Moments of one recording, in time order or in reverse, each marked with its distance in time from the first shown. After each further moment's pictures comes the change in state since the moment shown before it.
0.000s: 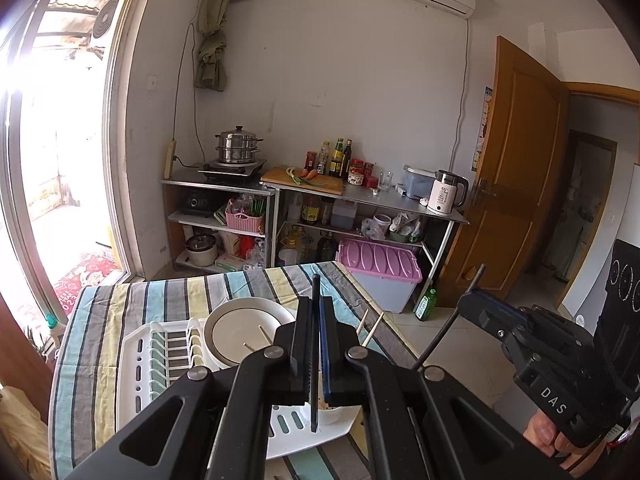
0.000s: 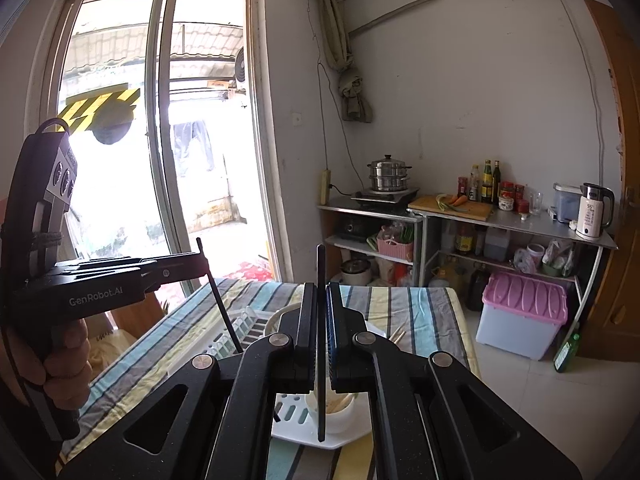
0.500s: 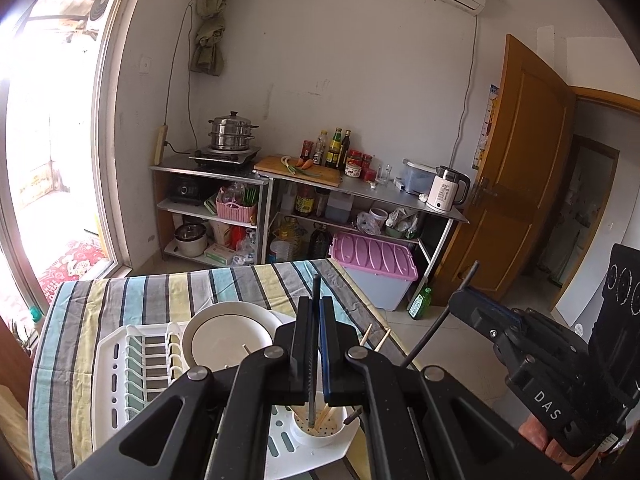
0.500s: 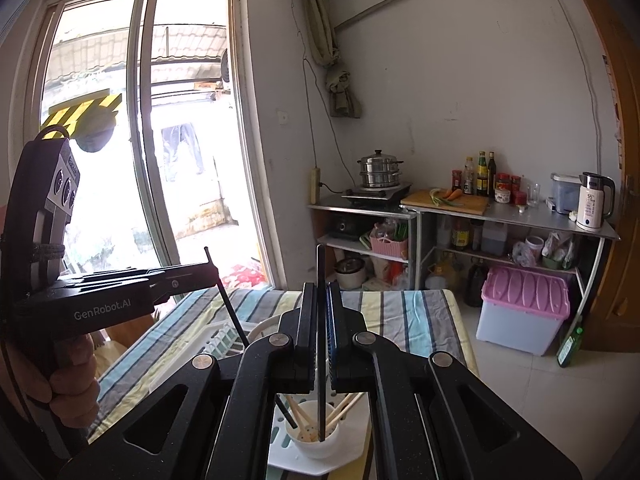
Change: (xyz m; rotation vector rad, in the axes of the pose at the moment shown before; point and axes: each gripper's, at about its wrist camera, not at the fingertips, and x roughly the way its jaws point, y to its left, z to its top) left arm 0.059 0.010 0.006 -0.036 0.041 -0.031; right arm 0.042 -0.023 0.004 0.040 0.020 -0.017
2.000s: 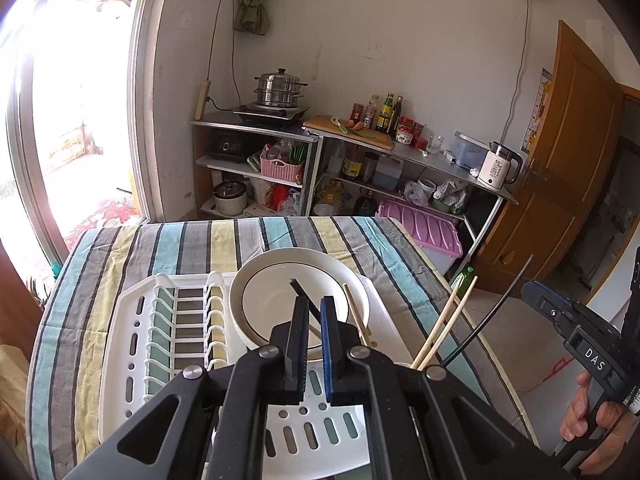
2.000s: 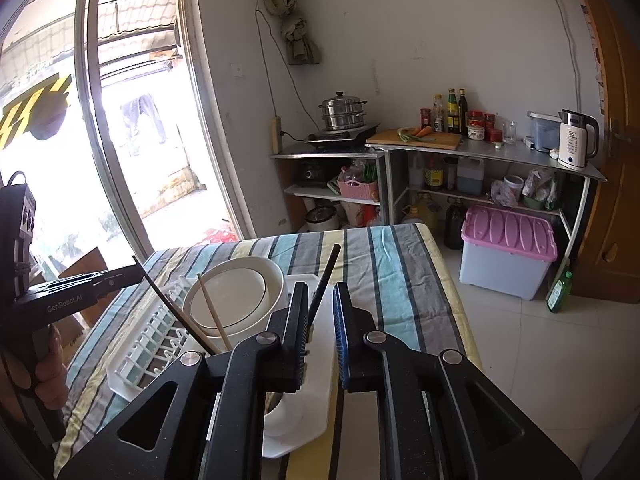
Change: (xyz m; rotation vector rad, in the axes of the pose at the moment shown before) left arm 0.053 0.065 -0.045 -0.072 0.110 0.138; right arm 0.045 -0.046 -0.039 0.093 0.166 -0.090
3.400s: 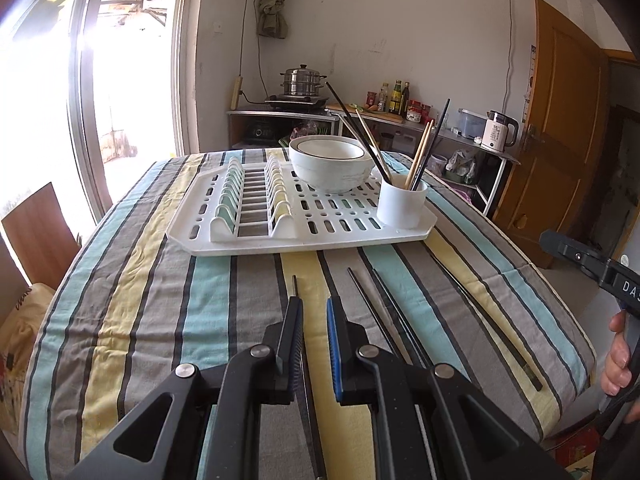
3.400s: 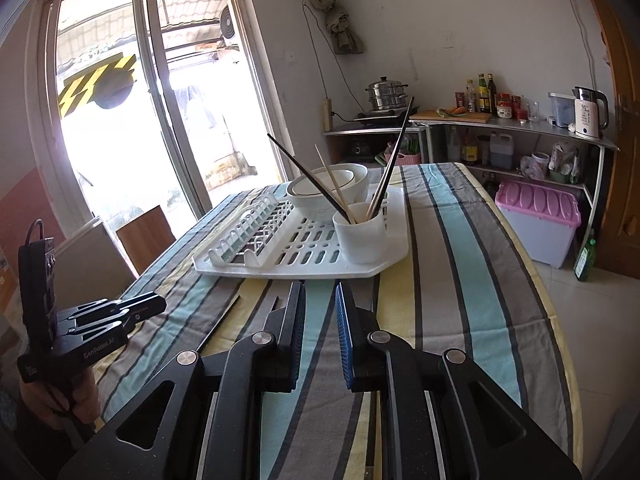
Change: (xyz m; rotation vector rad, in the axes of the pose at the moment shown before) left arm -0.147 0.012 -0.246 0.033 -0.025 0.107; right arm -0.121 0.059 -0.168 -0.039 0.043 0.151
